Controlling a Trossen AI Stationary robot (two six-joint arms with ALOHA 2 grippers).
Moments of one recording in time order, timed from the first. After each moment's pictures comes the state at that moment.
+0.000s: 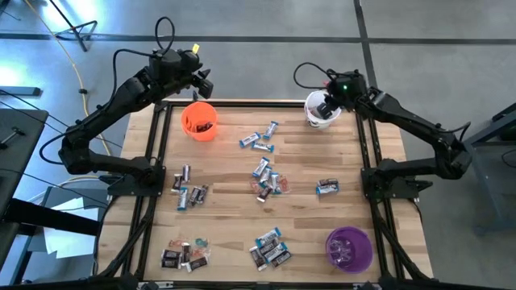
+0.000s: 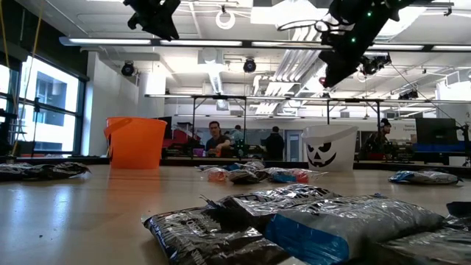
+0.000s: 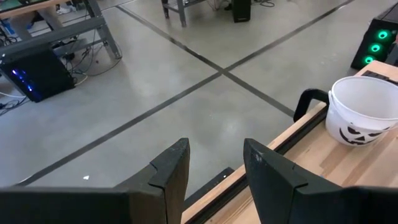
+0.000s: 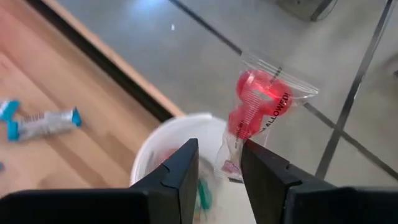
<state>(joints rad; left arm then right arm) 0.71 1.20 1.35 -0.56 -0.27 0.03 -0.74 1.17 1.04 -0.57 0.28 -0.11</state>
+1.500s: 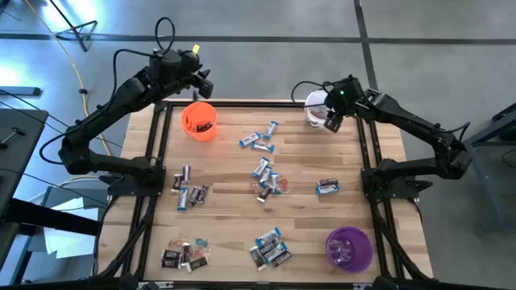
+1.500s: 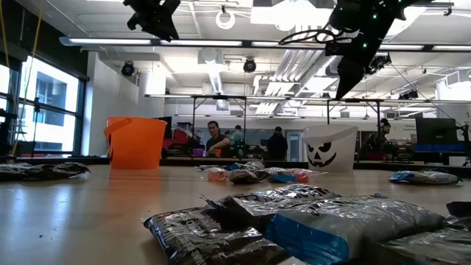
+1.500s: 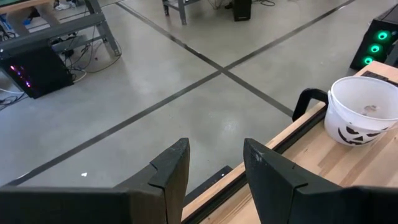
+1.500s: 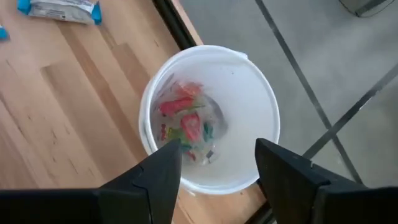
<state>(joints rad) 0.71 1.20 1.35 -0.56 -0.27 0.01 -0.74 1.17 1.03 -0.76 0.23 -0.35</state>
